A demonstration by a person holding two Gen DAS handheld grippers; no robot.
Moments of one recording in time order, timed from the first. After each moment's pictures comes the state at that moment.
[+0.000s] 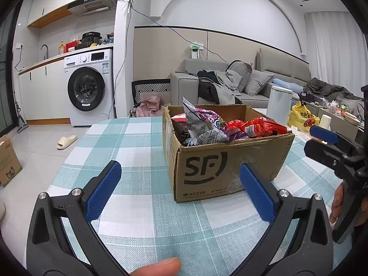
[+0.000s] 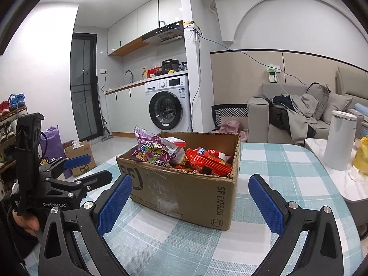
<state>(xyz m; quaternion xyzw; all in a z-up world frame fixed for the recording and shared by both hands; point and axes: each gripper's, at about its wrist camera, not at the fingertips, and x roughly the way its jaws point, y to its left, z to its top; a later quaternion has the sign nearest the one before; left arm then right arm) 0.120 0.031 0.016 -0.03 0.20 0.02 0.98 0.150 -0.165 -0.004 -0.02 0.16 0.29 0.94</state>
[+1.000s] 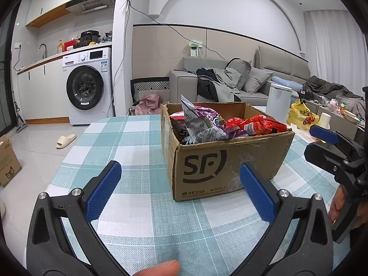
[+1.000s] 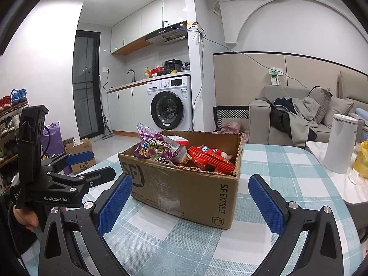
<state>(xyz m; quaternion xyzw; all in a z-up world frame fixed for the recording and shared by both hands) 0.124 0.030 0.010 -0.03 0.21 0.01 0.98 0.143 -0.161 -0.017 -0.03 0.15 0.30 0.94</state>
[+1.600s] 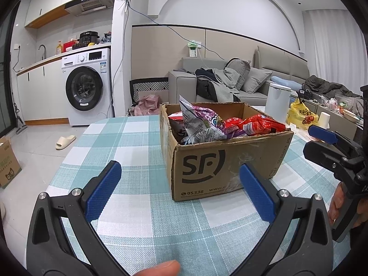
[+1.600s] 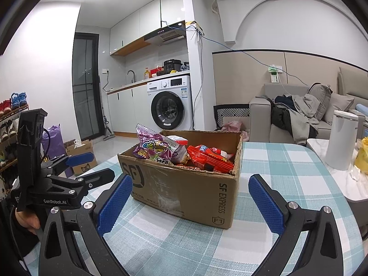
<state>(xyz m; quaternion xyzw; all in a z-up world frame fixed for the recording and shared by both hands) 0.125 0.028 0.008 -0.03 0.21 0.01 0.98 0.147 -0.166 -0.017 -0.02 0.15 0.30 0.94</state>
